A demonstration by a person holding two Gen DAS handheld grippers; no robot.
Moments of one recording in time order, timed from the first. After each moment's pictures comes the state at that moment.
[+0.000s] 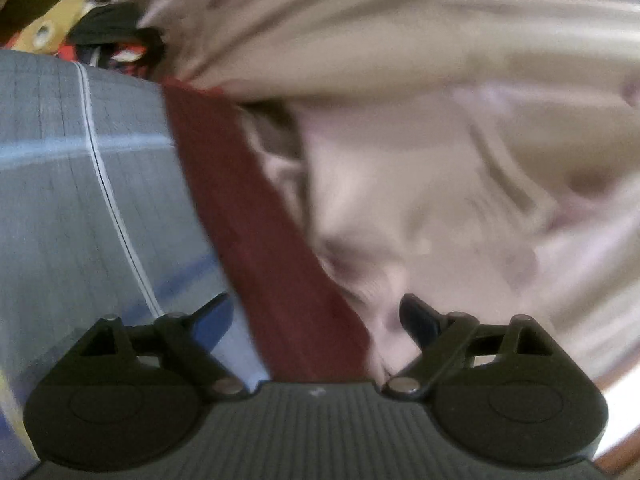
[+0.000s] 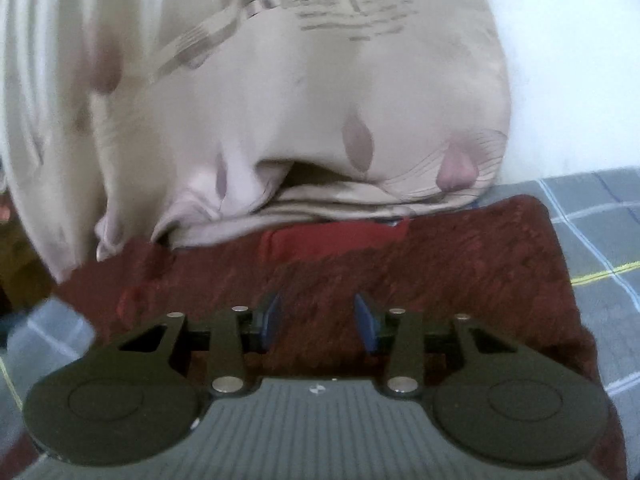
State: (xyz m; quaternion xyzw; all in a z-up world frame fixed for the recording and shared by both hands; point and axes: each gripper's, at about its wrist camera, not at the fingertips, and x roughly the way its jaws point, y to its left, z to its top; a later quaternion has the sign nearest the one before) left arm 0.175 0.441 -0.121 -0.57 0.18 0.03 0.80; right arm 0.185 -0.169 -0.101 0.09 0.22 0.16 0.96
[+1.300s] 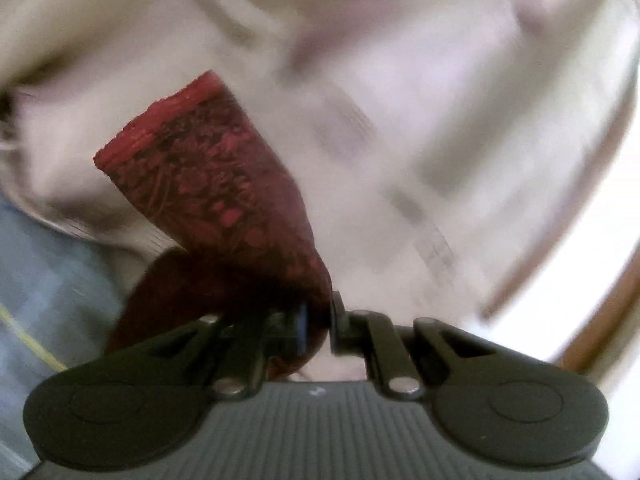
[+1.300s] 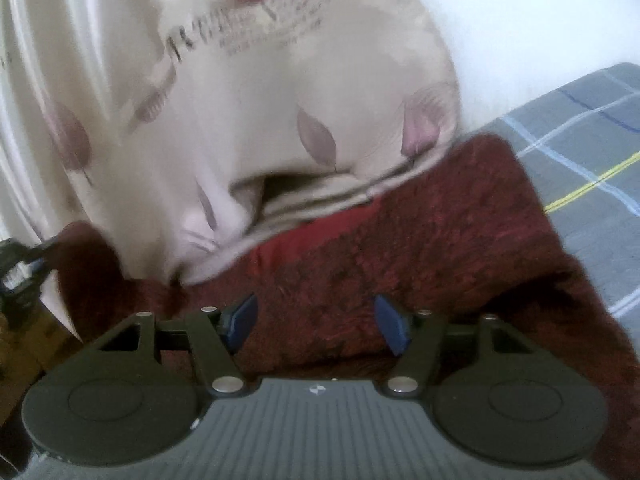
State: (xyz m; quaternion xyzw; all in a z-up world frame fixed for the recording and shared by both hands) left arm 0.239 0.209 0.003 -0.37 0.17 -0.16 0.90; right arm 0.177 -0.220 -0.106 0.26 0.22 0.15 0.93
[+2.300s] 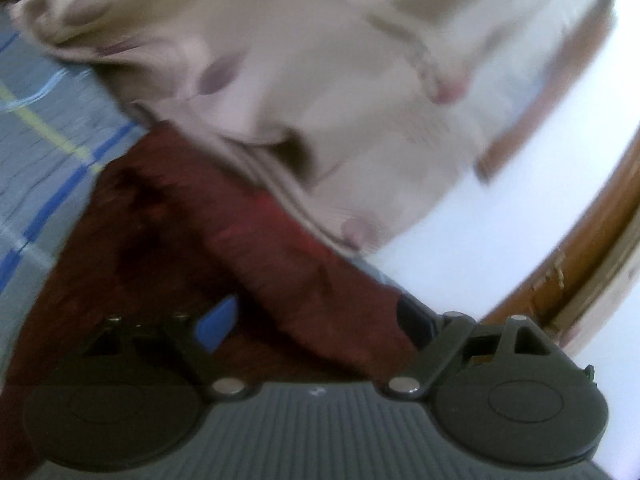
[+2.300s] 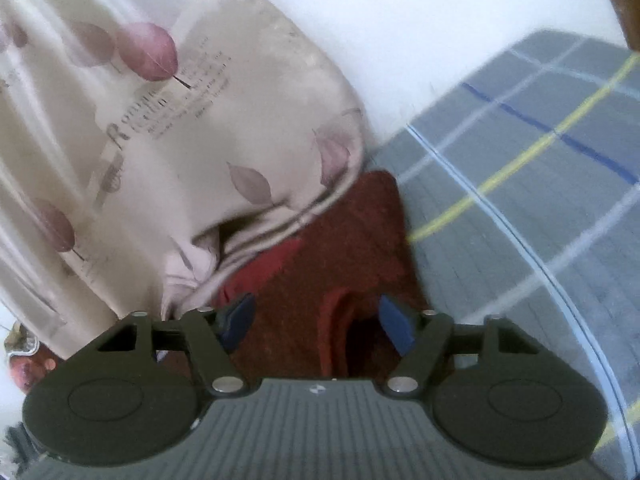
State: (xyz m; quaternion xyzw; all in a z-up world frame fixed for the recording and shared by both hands) left arm 0.159 0.139 -0.117 -0.35 0.24 -0.19 0.88; right arm 0.149 -0.325 -0.084 0.35 0.28 0.11 0.89
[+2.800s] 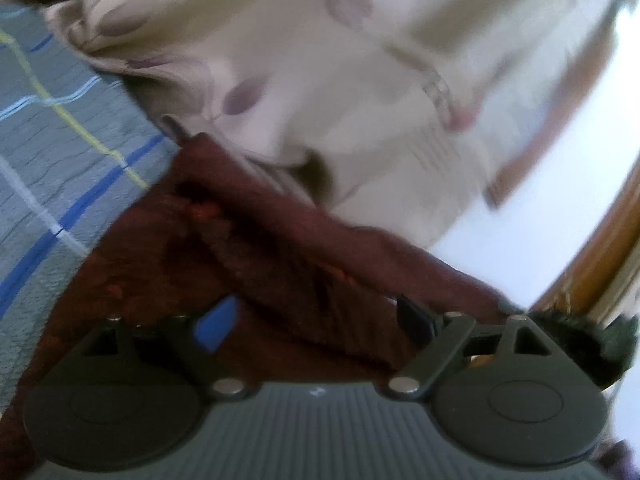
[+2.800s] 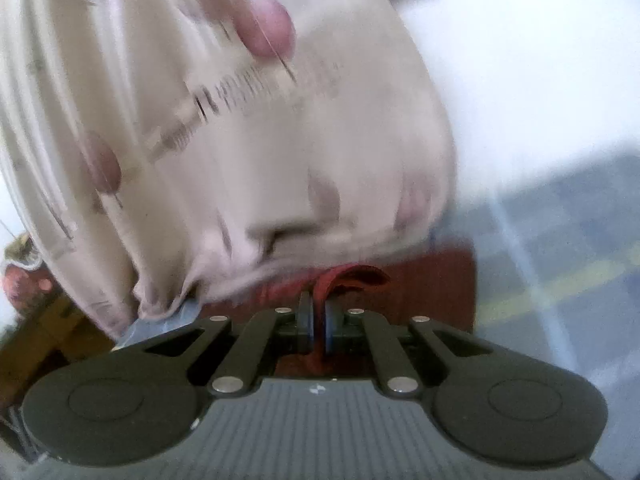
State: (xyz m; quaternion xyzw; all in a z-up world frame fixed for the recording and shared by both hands) left arm 0.142 0.150 -0.131 -0.37 0.20 -0.16 0.89; right arm 0.163 -0.286 -0.013 0.19 0.21 0.18 0.94
